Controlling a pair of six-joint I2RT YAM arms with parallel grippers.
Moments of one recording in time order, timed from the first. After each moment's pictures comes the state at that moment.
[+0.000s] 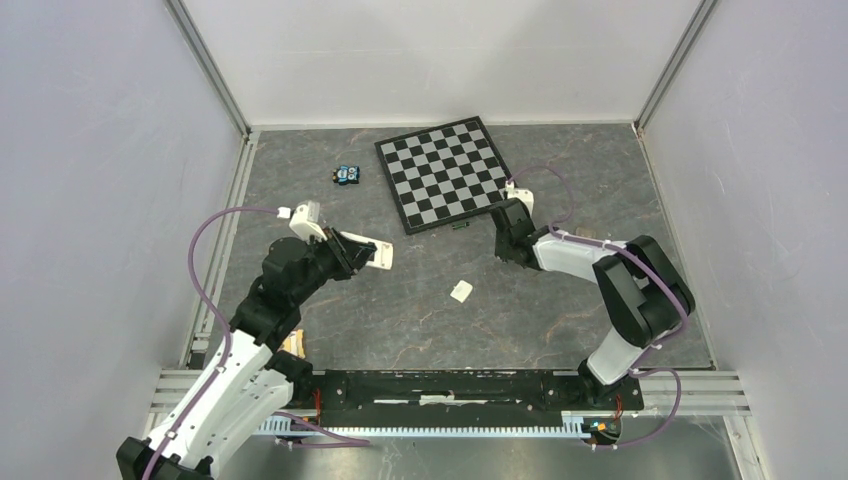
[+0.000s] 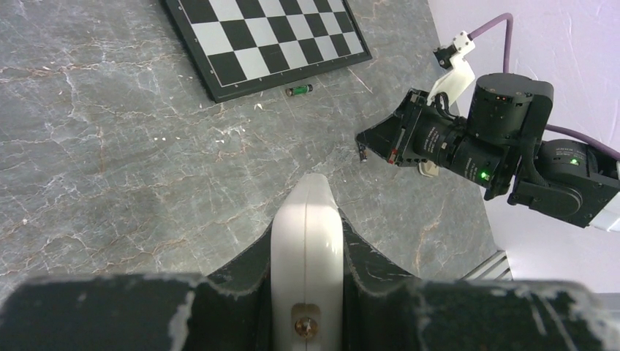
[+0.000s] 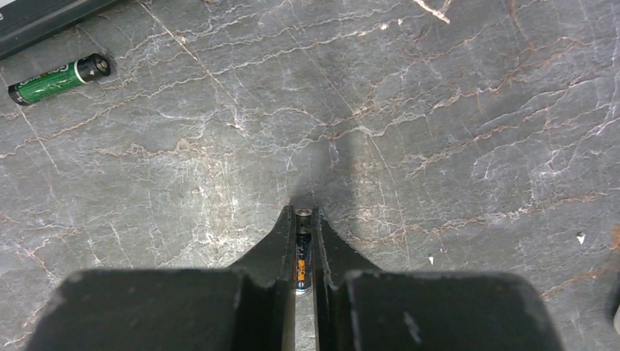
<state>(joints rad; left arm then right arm) -0.42 0.64 0.56 -0.22 0.12 -0.69 0.53 1.68 0.86 -0.13 0.36 0.48</state>
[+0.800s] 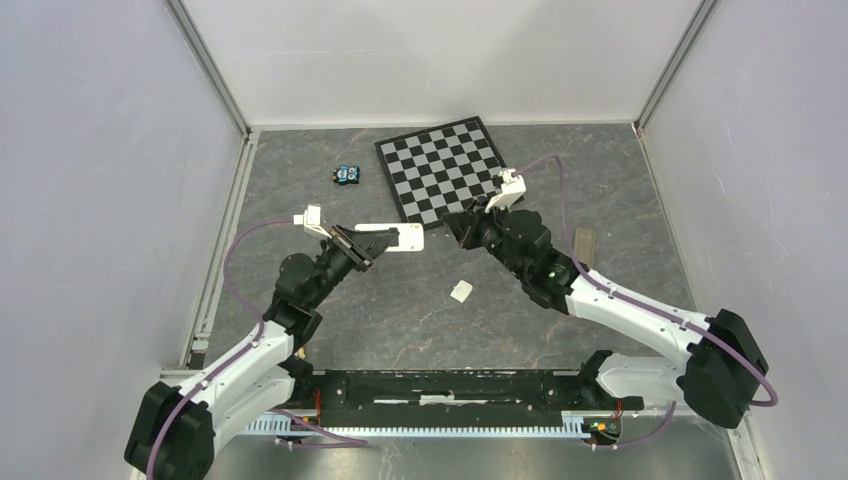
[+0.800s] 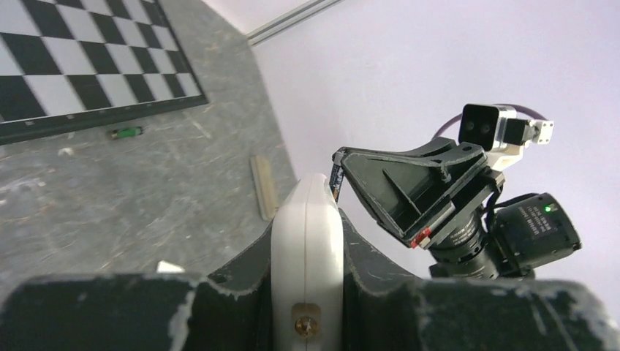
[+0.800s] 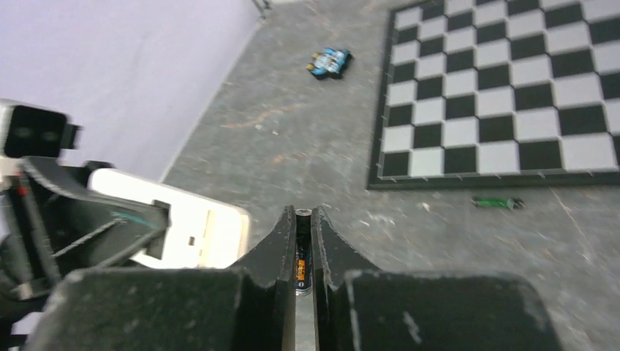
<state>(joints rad) -0.46 0.83 0.28 0.61 0.21 -1.11 0.81 1.19 0.75 0.27 0.21 0.54</state>
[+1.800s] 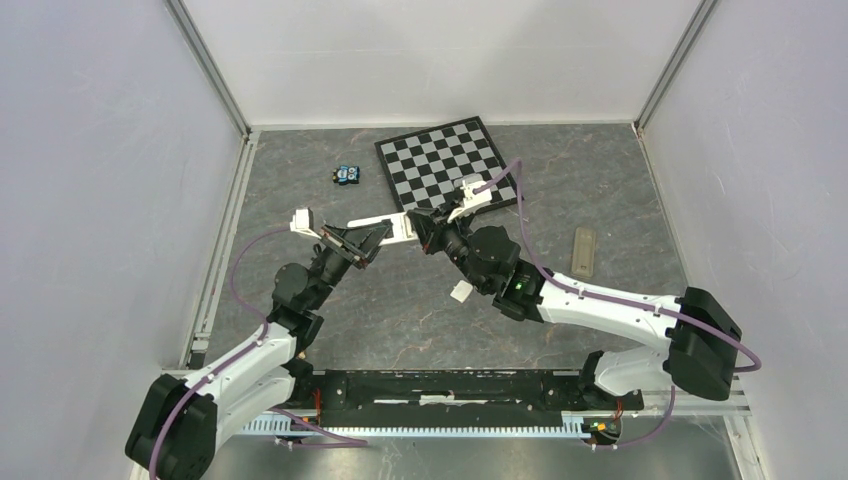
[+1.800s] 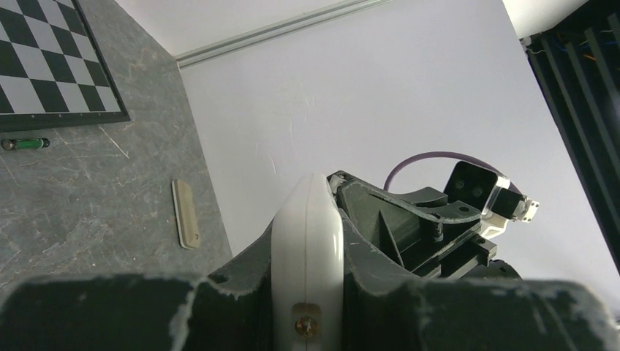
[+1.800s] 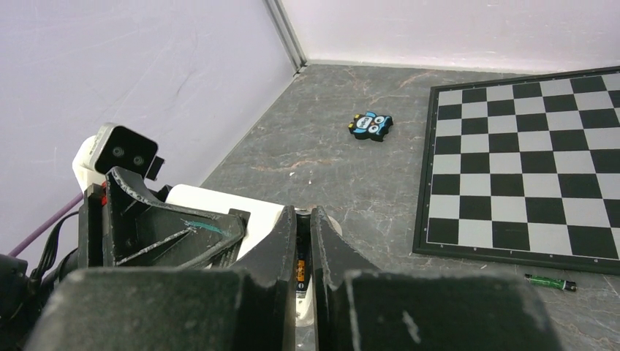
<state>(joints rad) -0.47 0.87 0.22 0.90 0.16 -1.39 1.06 1.33 0.89 0.50 0.45 0.34</state>
